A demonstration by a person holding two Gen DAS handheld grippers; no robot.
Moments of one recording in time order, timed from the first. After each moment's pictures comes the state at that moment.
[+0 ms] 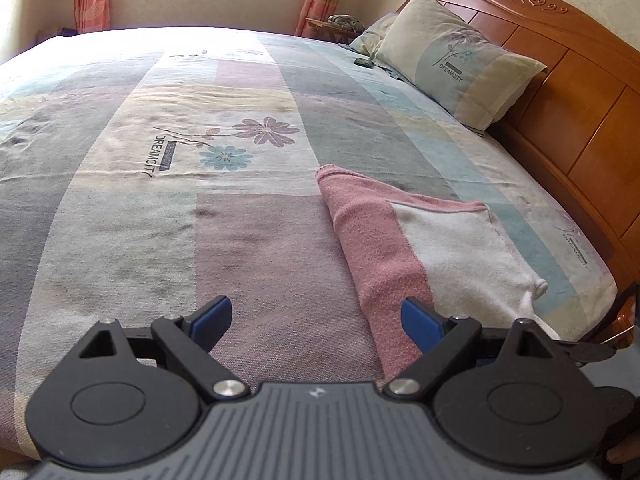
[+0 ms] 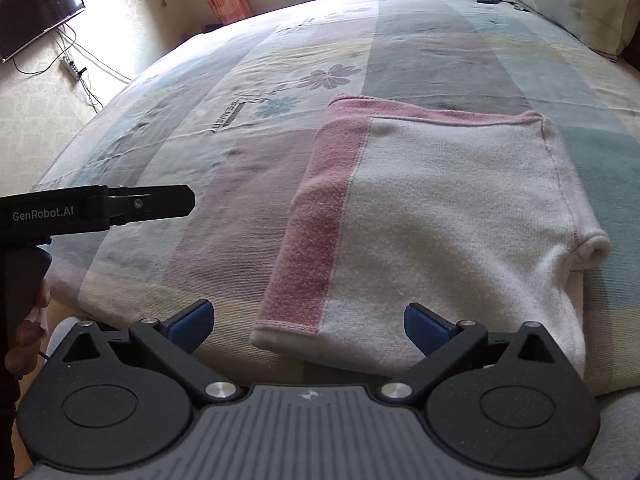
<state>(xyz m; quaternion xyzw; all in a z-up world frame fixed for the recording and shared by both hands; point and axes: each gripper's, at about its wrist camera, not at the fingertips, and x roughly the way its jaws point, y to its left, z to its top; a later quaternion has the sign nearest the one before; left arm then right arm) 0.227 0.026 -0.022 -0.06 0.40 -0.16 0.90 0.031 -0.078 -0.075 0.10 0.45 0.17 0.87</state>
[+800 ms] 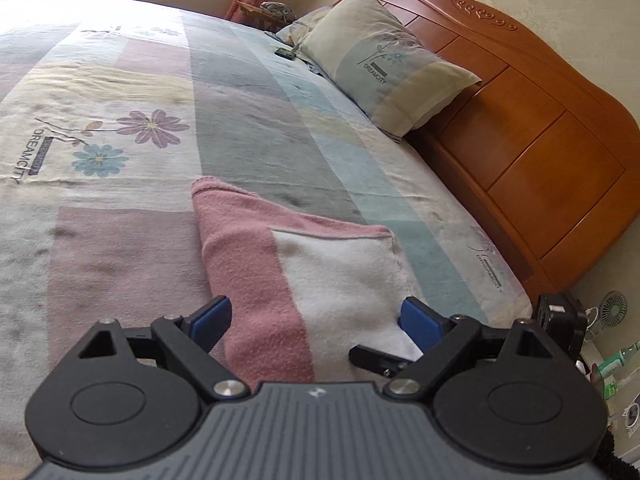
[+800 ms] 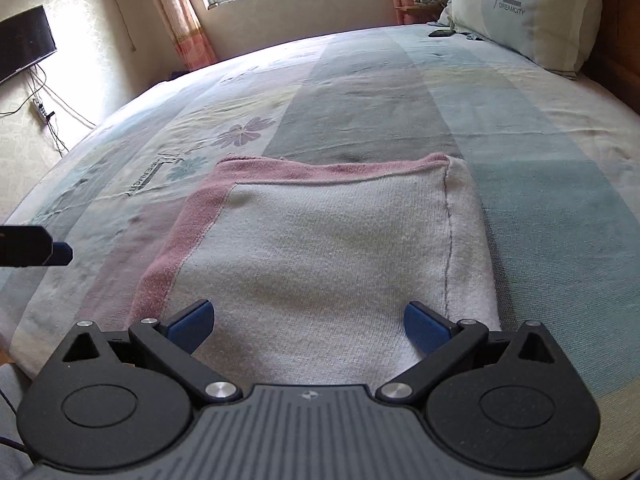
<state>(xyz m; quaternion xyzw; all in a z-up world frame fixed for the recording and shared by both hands) 0.284 -0.036 -0.022 -0.15 0.41 -0.30 0.85 0.081 -0.165 -0.099 0.08 0.38 0.11 0.92</state>
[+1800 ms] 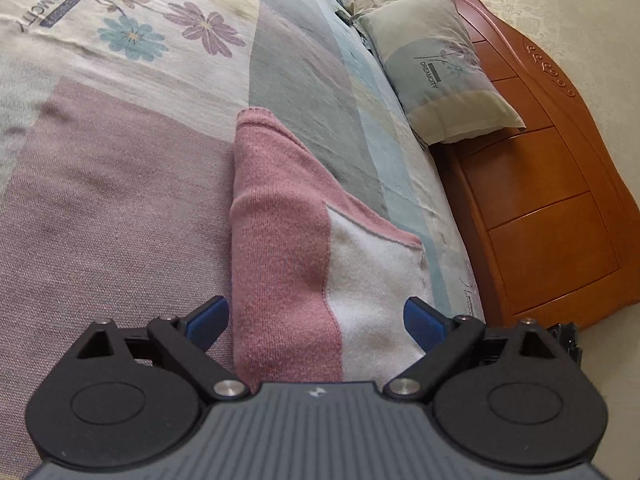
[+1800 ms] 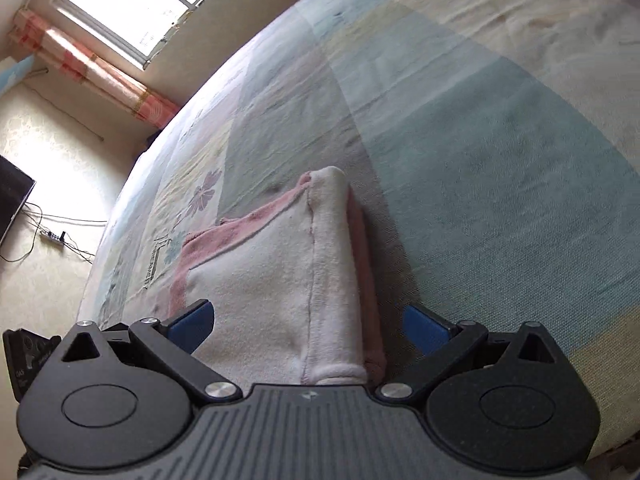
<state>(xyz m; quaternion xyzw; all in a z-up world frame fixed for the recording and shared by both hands) 0.346 -0.004 -0.102 -0.31 0.49 -0.28 0.77 0.105 -0.304 -0.102 0.36 0.43 0.10 0.82</state>
